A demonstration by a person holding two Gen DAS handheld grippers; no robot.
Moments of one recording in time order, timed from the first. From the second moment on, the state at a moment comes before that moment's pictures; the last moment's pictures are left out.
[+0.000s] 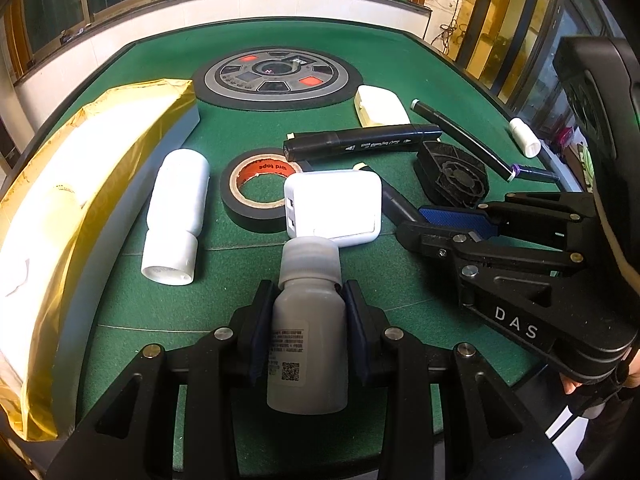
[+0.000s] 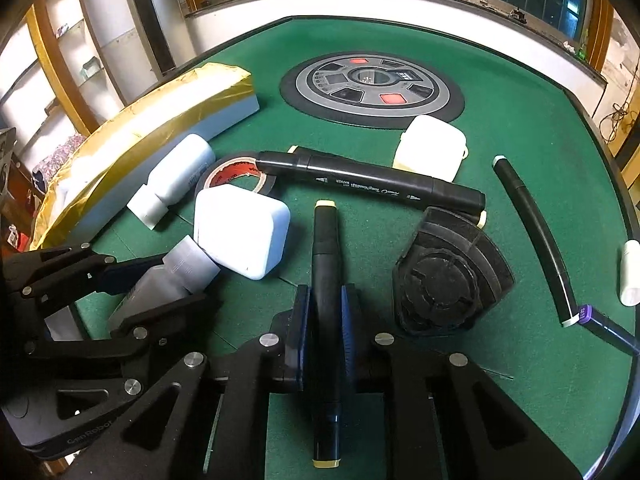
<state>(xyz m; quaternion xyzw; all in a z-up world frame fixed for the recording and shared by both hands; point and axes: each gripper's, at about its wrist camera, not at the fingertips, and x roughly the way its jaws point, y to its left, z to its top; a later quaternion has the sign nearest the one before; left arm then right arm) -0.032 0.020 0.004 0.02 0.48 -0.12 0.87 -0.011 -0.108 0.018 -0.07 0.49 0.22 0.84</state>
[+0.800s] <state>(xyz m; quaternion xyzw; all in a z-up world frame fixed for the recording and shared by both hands) -0.049 0.054 0.038 -0.02 0.44 -0.11 0.89 -0.022 -0.102 0.069 -0.05 0.44 0.23 0.86</state>
